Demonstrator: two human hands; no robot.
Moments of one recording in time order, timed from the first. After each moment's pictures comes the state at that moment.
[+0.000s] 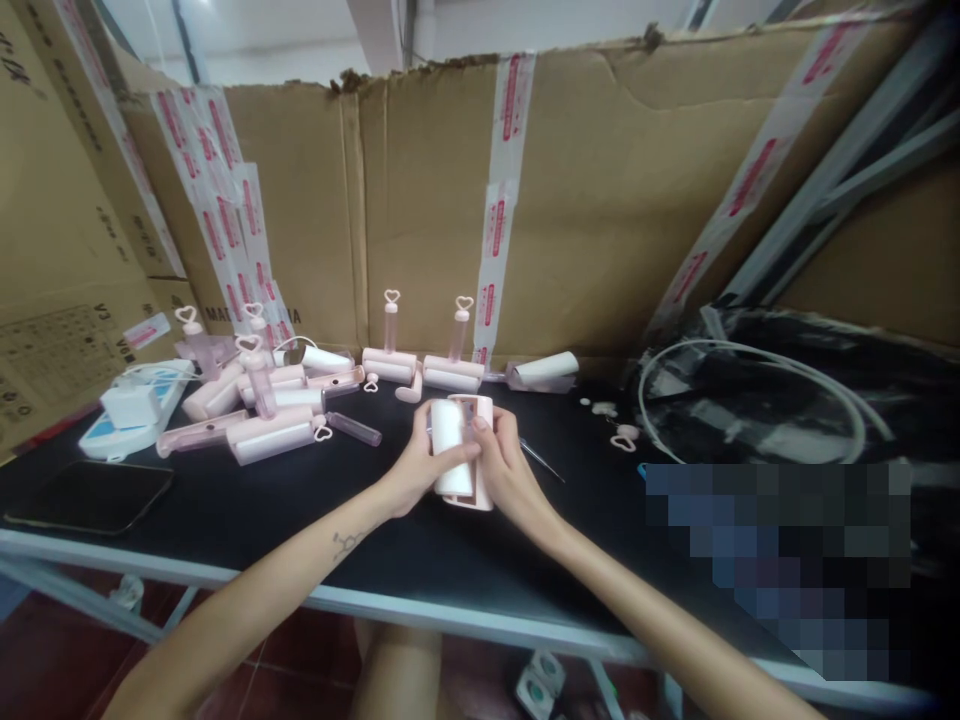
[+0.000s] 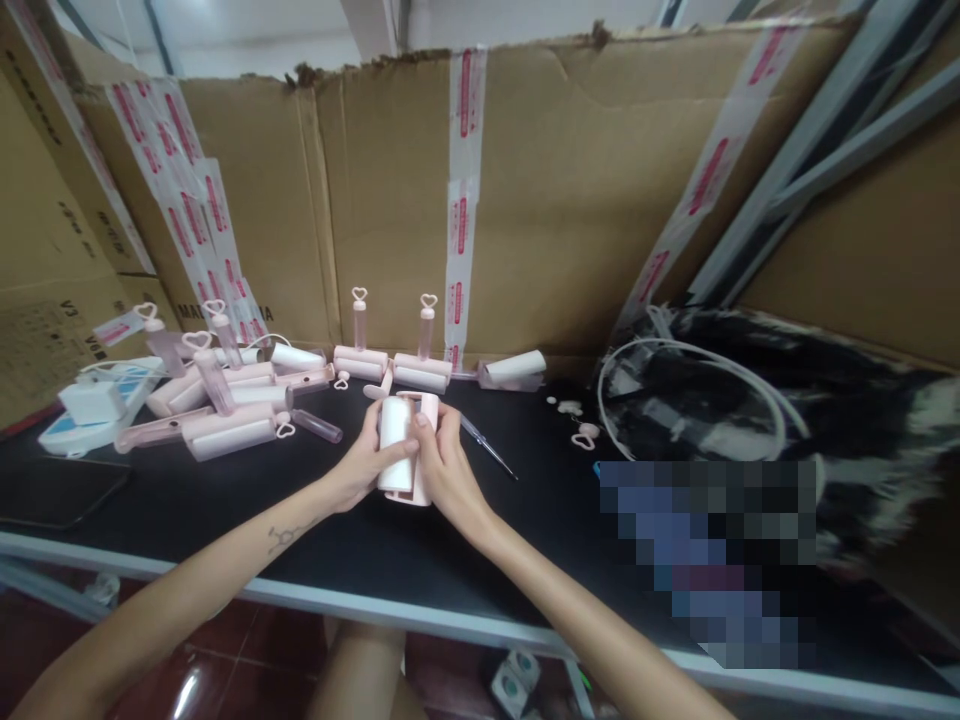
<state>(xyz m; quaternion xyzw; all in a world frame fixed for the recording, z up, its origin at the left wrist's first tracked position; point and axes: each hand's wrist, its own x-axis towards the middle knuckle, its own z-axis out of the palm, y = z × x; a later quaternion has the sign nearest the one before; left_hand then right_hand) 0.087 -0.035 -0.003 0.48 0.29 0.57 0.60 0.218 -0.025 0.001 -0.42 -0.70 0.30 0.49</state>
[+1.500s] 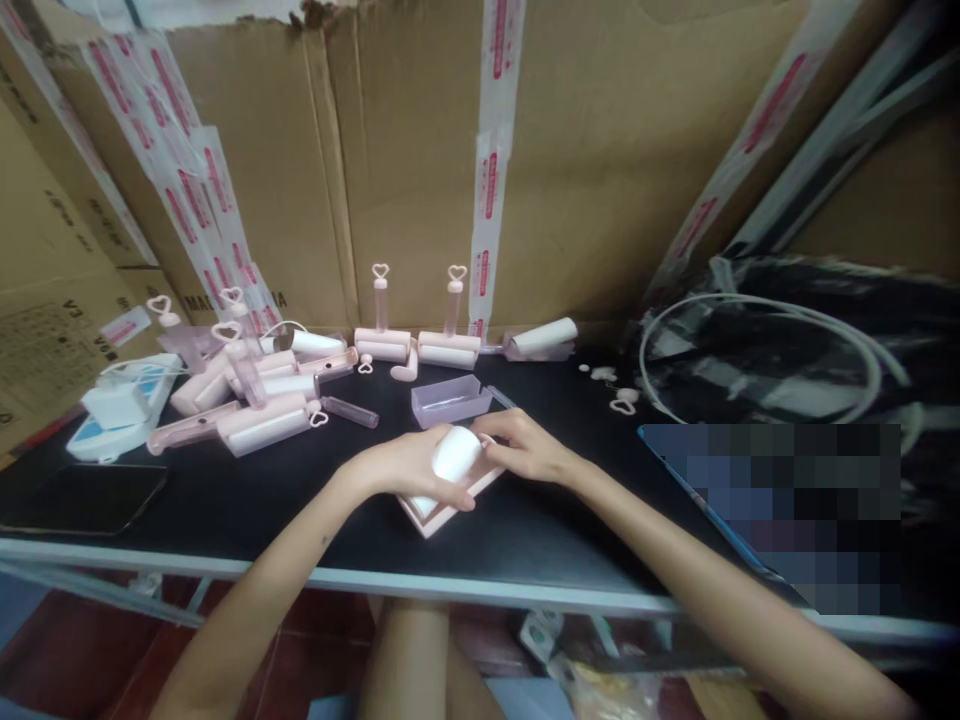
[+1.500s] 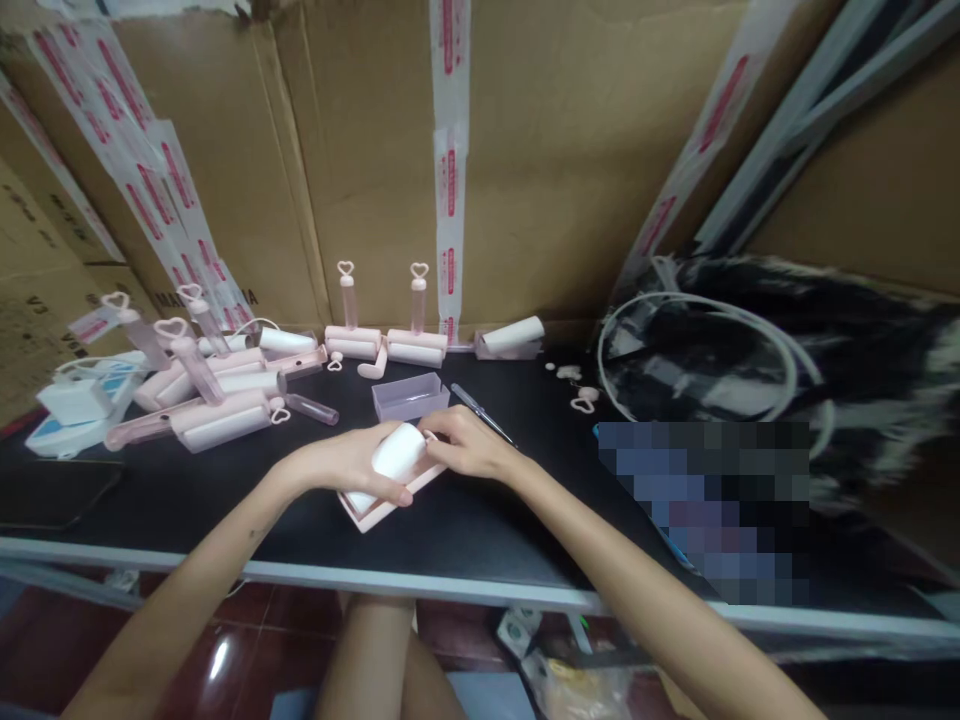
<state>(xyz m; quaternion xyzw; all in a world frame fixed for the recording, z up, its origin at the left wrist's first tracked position) 0.054 -0.040 0.022 0.79 0.46 0.14 0.39 0.258 0.012 0.003 -0.24 -0.91 0.23 0.23</state>
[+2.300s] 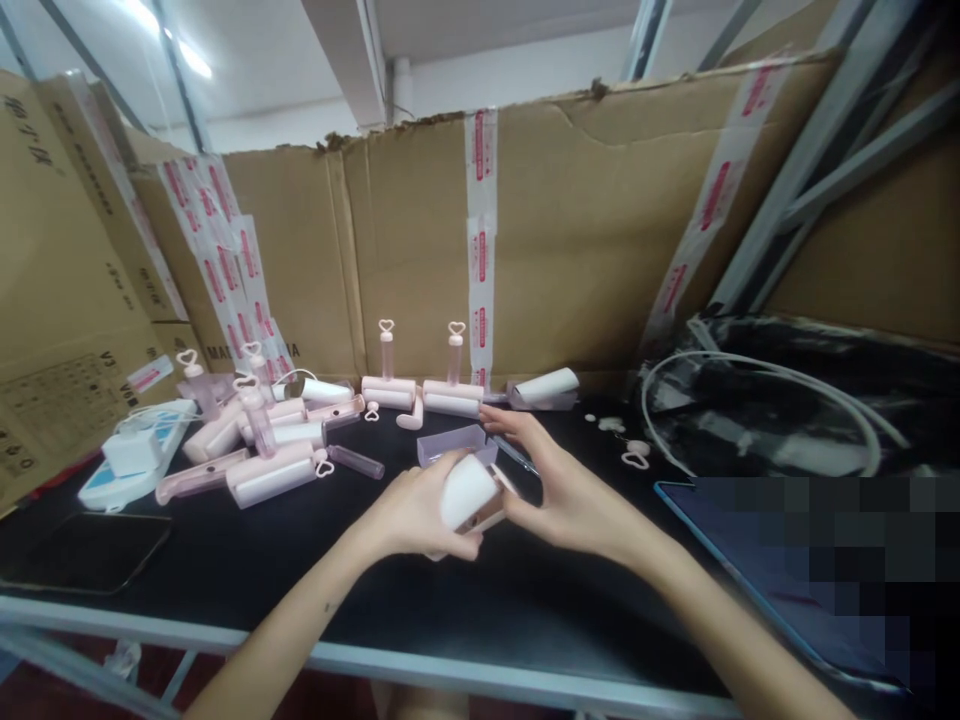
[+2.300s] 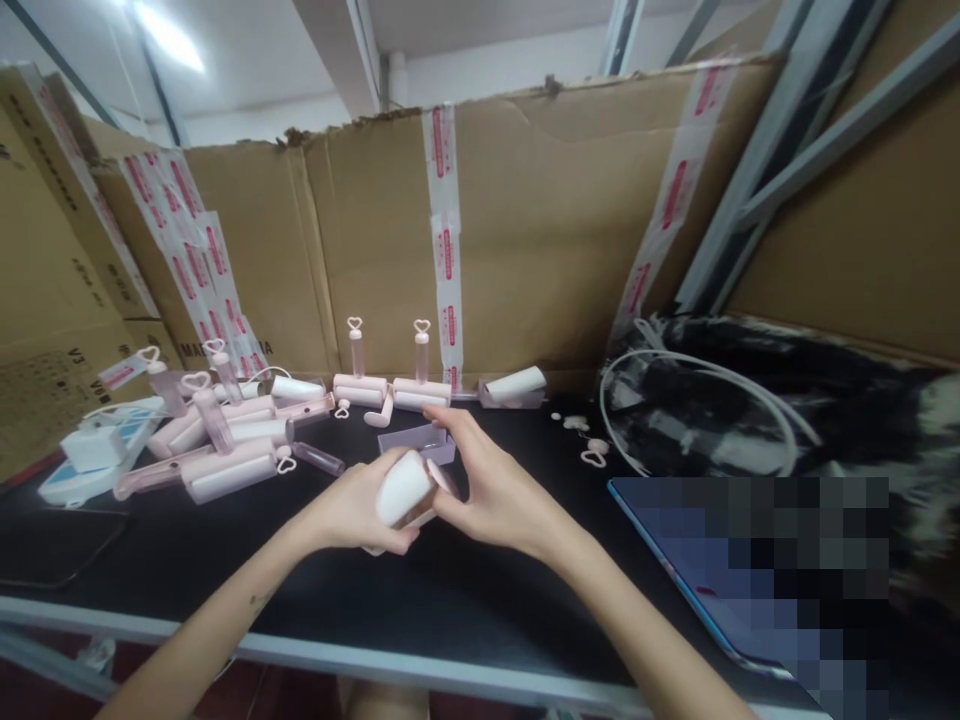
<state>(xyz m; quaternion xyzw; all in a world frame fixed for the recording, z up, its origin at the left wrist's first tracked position) 0.065 -0.049 0.028 0.81 0.47 0.27 0.24 0.261 -0.027 0.048 -0.29 -0.88 0.05 0.36</state>
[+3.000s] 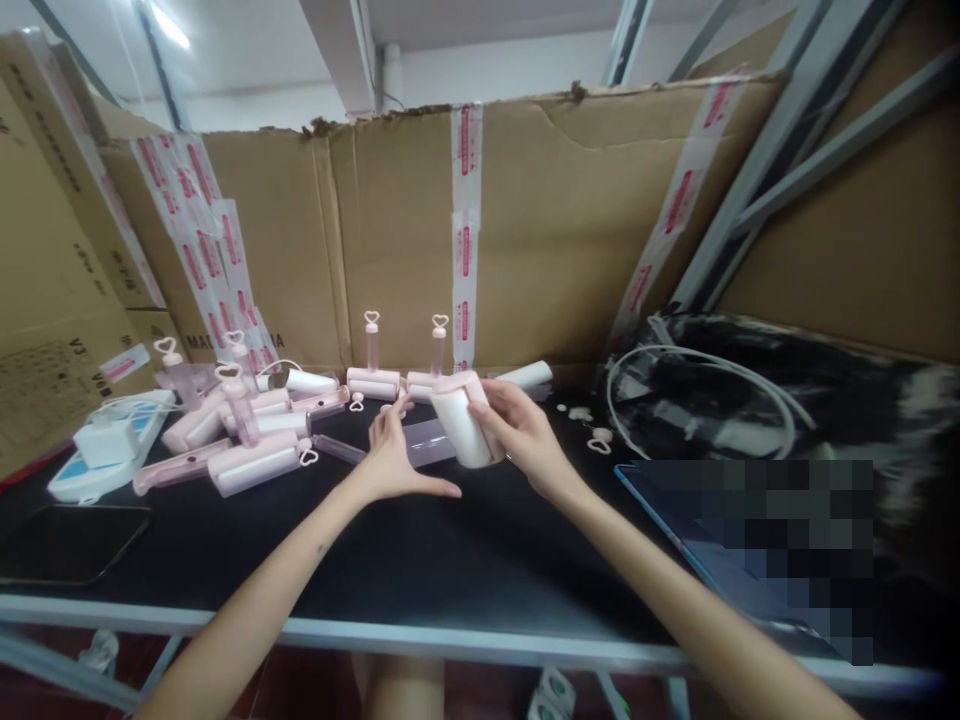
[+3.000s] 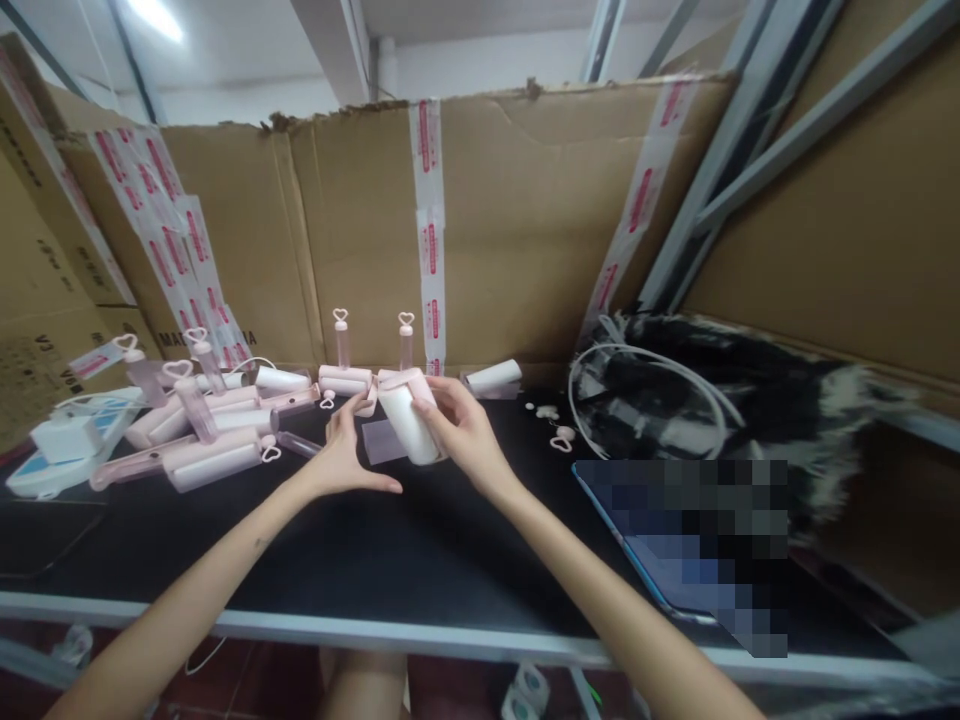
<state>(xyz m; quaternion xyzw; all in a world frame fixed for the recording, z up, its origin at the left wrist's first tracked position) 0.060 -0.009 -0.004 0.73 0.47 0.44 0.21 0.250 0.007 0.042 -0.29 -0.71 0.34 0.54</state>
